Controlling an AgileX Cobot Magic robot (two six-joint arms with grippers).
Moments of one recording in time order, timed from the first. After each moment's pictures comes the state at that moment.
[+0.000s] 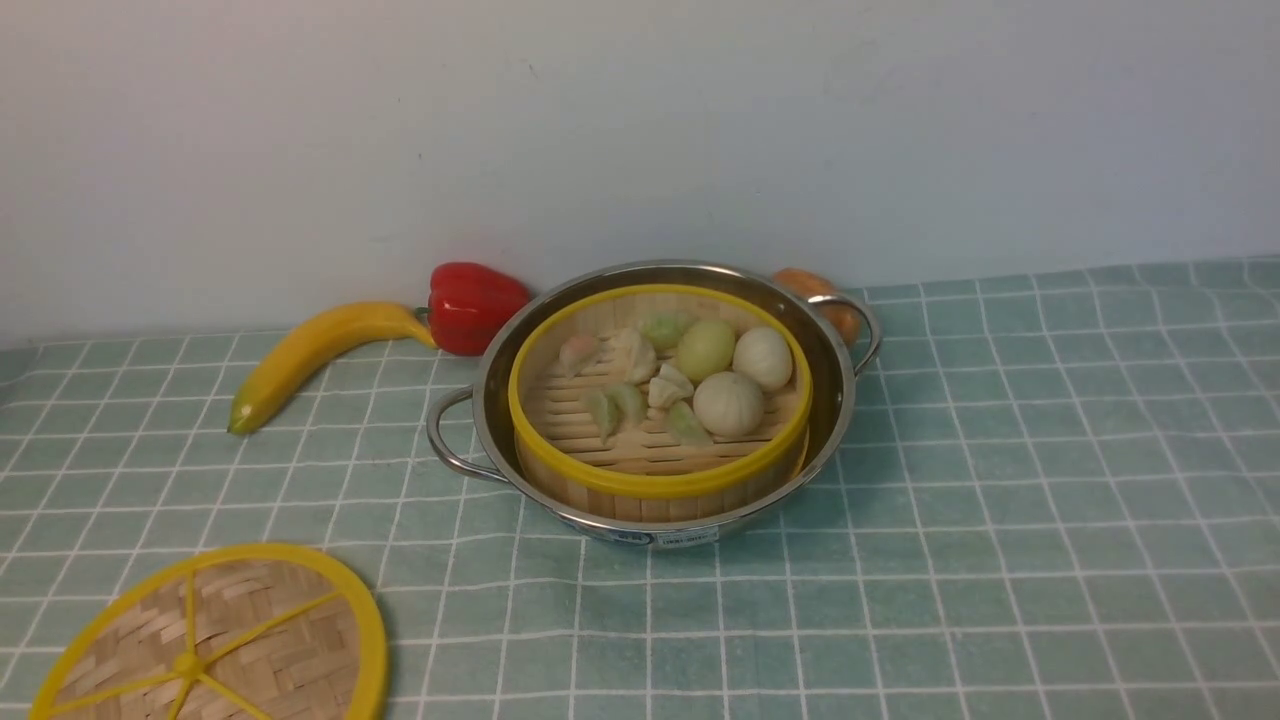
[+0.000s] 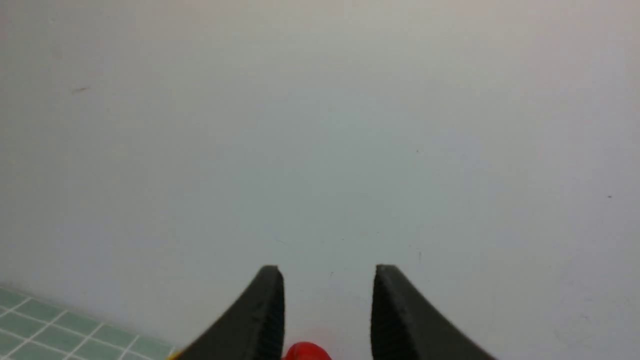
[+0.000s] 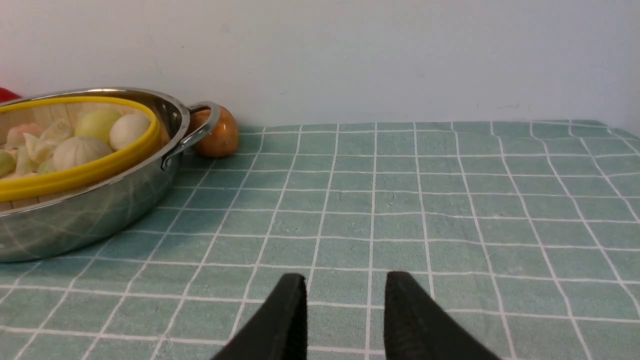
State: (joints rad) right arm 0.06 0.00 0.01 0.07 0.34 0.08; left arm 0.03 0.04 -0.11 -0.25 -0.07 -0.16
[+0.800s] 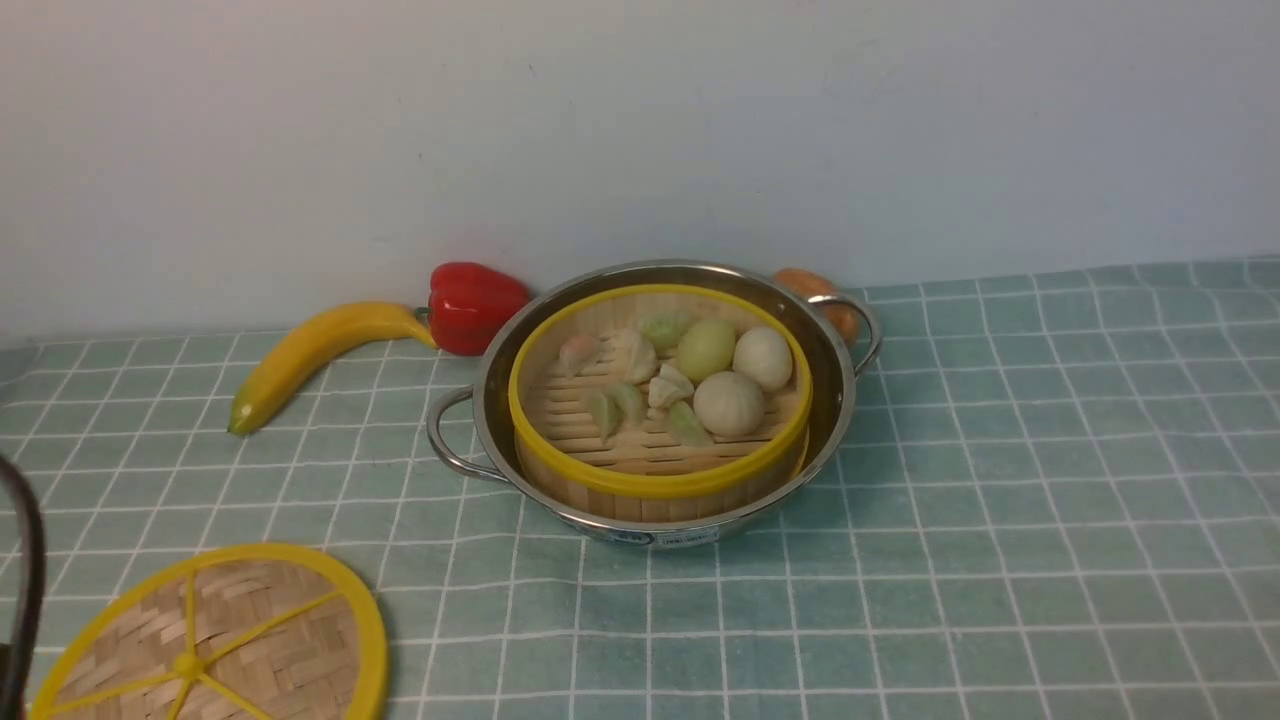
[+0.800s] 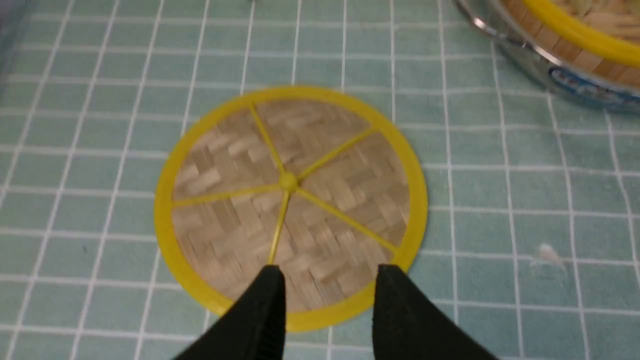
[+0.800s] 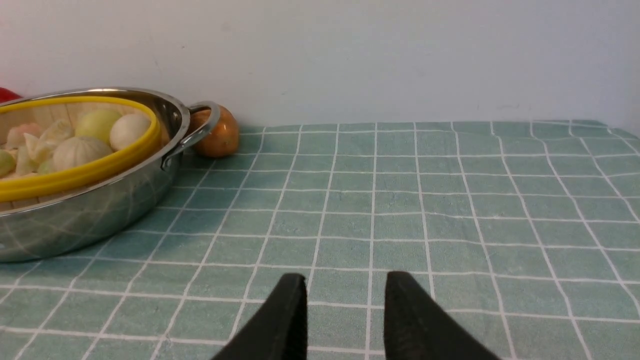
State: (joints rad) right arm 0.06 0.00 0.01 0.07 0.34 0.08; left arm 0.03 0.64 -0.77 0.02 1.12 -0.08
